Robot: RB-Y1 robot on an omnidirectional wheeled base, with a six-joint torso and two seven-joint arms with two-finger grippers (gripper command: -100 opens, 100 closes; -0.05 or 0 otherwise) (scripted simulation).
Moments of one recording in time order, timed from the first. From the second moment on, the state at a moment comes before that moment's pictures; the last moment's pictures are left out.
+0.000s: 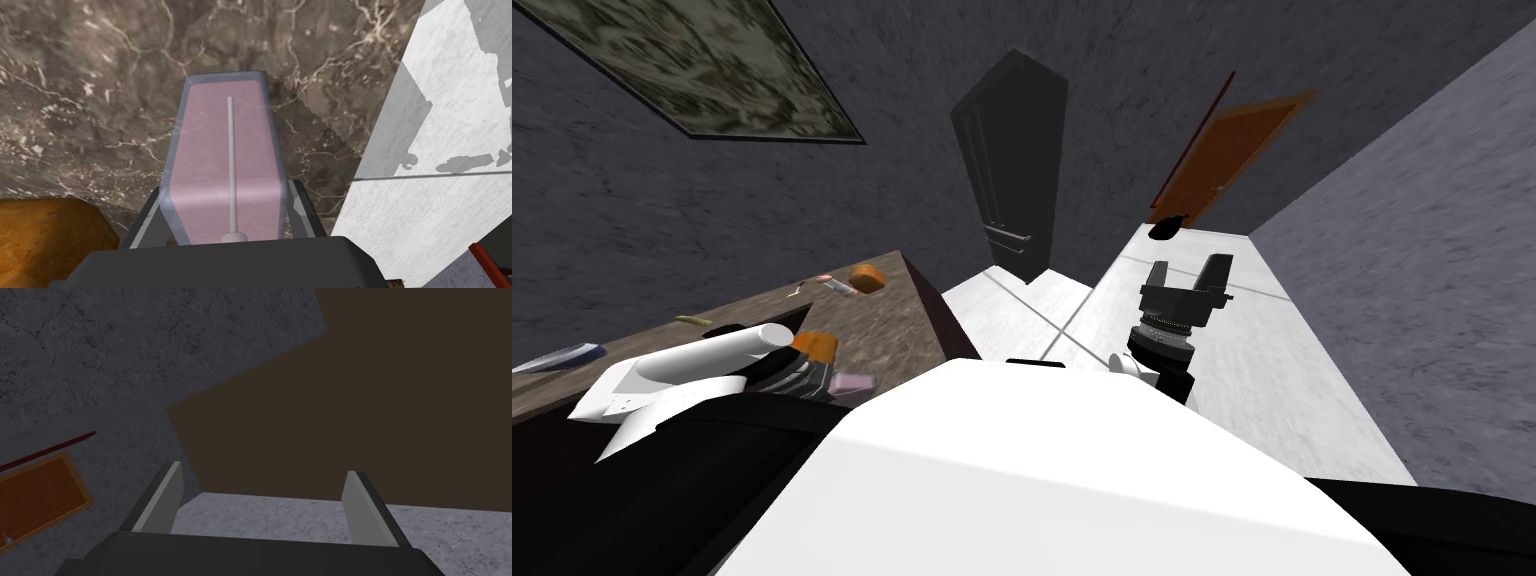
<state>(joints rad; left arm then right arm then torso) 0.40 0.96 0.84 -1.32 0.69 1.80 0.02 0.54 0.03 -0.03 -2.34 -0.01 -0.63 -0.07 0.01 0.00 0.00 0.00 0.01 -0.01</state>
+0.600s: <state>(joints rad) 0.21 0.98 0.71 -1.20 0.65 1.78 -0.04 0.54 0.03 -0.03 -2.34 -0.01 -0.63 -0.07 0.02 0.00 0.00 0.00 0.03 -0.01</state>
